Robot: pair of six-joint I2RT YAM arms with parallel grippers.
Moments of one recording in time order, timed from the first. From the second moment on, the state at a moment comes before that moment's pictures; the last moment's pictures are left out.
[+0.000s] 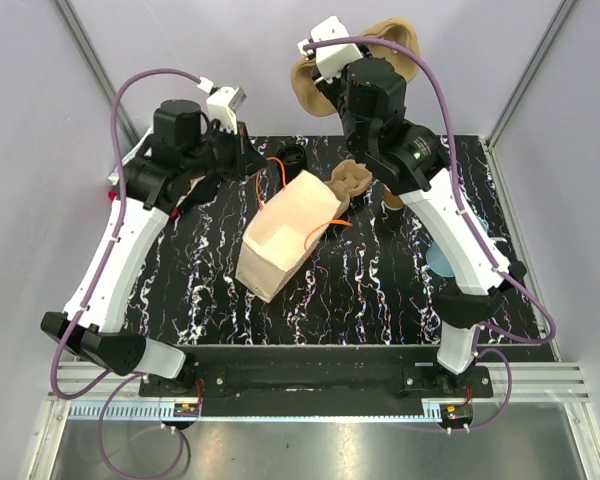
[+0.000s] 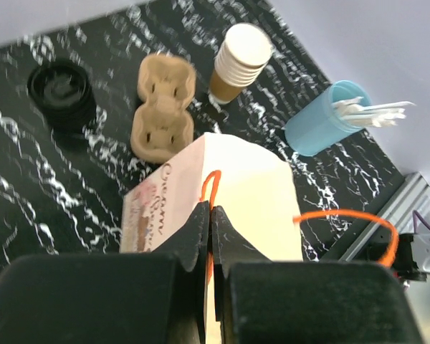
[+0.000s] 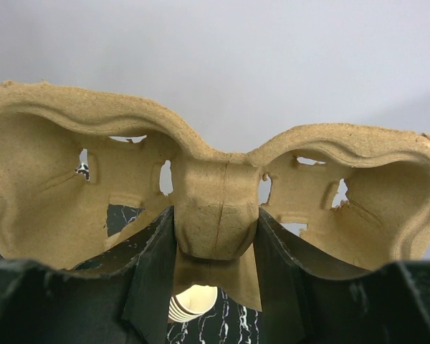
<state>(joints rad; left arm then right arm) -0.37 1.41 1.78 -0.76 0.42 -0.21 0.80 1.85 2.51 -0.63 0.71 -0.55</state>
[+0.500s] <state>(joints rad) -0.31 1.44 1.68 -0.74 0.31 -0.29 0.82 1.85 2.38 -0.76 0.61 -0.48</state>
